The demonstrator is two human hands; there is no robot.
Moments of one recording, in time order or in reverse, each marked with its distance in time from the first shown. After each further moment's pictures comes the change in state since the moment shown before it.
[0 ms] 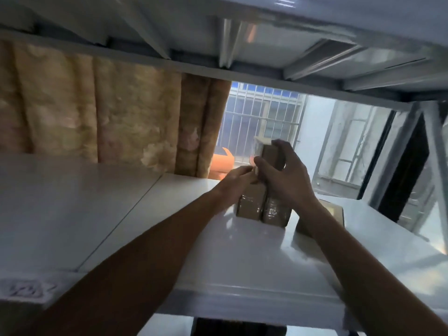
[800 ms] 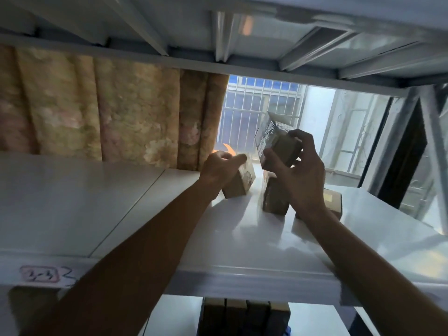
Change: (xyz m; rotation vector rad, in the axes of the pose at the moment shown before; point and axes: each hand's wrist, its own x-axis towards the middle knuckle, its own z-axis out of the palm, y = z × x) left_hand -0.020 0.023 -0.016 0.359 0.525 -0.116; right_hand -0.040 -0.009 -0.012 0.108 0.278 -0.140
